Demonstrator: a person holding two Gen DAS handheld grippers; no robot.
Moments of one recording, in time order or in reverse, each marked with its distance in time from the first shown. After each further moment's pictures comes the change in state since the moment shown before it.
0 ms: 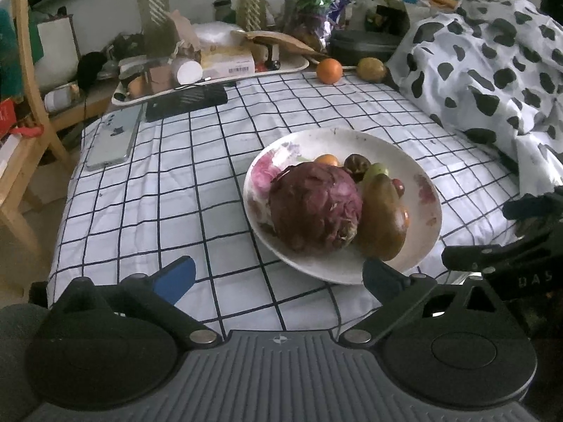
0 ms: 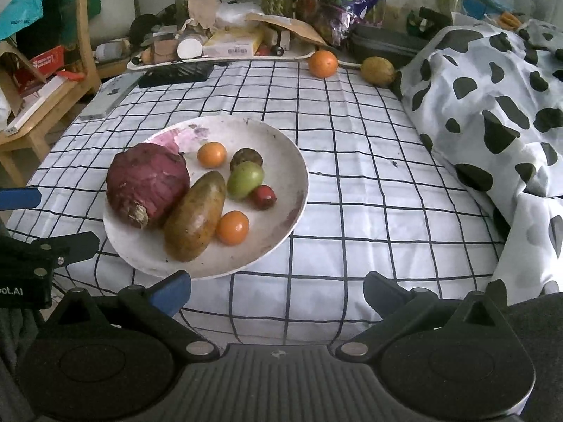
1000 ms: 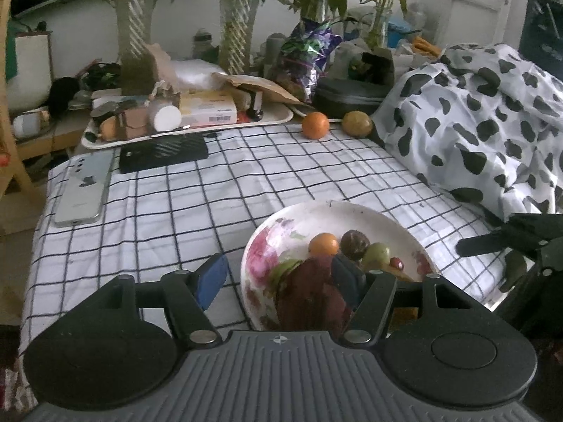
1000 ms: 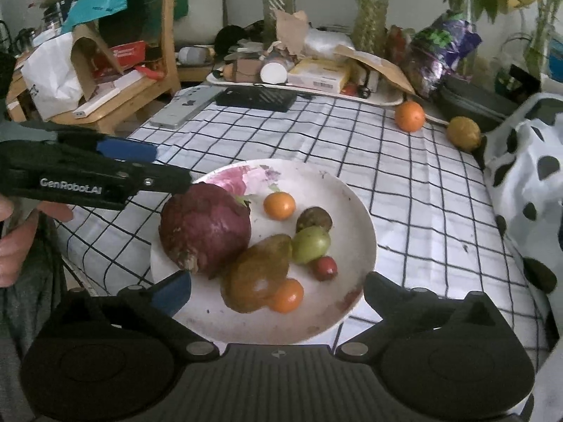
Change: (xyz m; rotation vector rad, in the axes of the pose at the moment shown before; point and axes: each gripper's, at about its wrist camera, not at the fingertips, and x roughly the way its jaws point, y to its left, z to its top) left arm 0.020 0.029 0.042 -0.011 -0.138 -0.131; right arm 0.014 0.008 0.037 -0.206 -0.091 0.220
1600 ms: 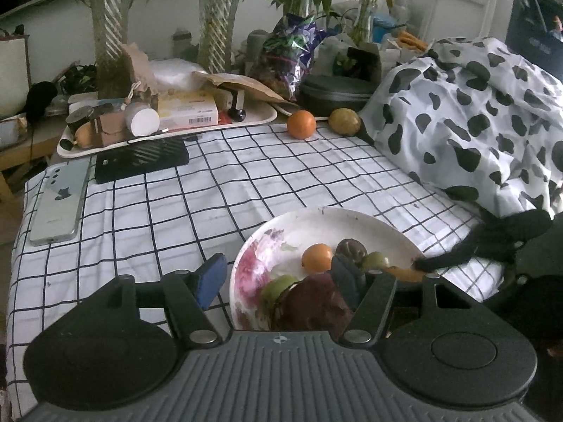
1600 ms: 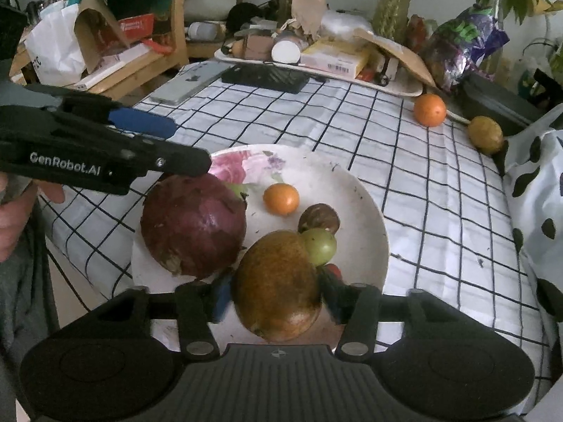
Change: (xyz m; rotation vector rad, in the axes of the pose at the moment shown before) left arm 0.026 0.004 0.011 0.034 0.005 -0.069; right arm 0.032 -0.001 0.012 -0.076 0.050 0.017
